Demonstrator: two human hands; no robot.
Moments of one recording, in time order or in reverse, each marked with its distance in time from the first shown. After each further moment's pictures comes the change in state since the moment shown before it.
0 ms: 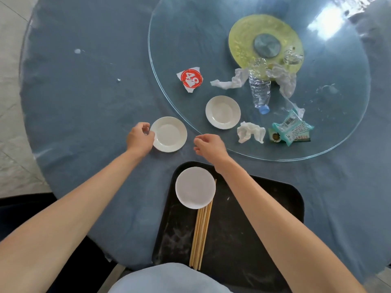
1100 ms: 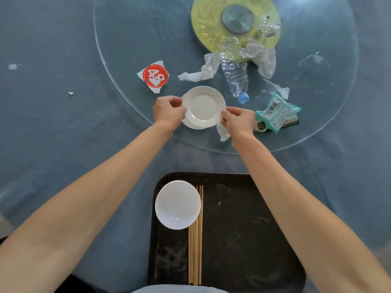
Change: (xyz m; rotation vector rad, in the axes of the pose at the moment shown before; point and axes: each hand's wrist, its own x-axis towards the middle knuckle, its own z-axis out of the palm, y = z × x) left_hand 0.034 0.139 0.122 -0.223 -0.183 0.063; right_hand 0.070 0.002 -0.110 0.361 0.497 0.115
